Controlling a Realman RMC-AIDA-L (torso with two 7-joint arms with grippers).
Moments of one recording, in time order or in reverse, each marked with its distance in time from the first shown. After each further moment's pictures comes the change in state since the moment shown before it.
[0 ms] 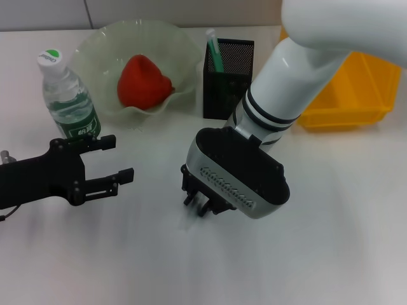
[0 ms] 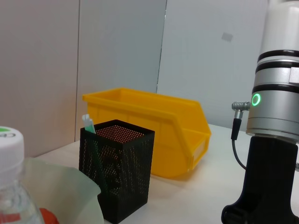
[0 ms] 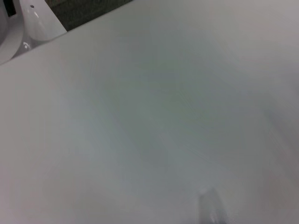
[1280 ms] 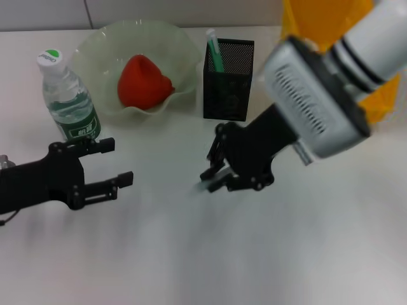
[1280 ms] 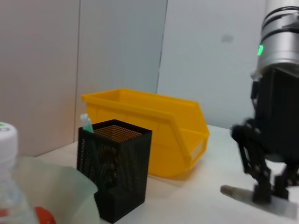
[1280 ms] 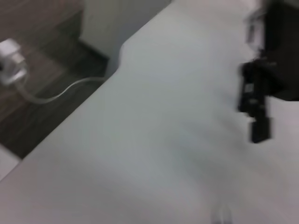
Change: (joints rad) left arm 0.015 -0.009 -0.013 0.000 0.006 0.011 0.022; right arm -0.246 -0.014 0.614 -0.267 -0.164 -0.394 0.056
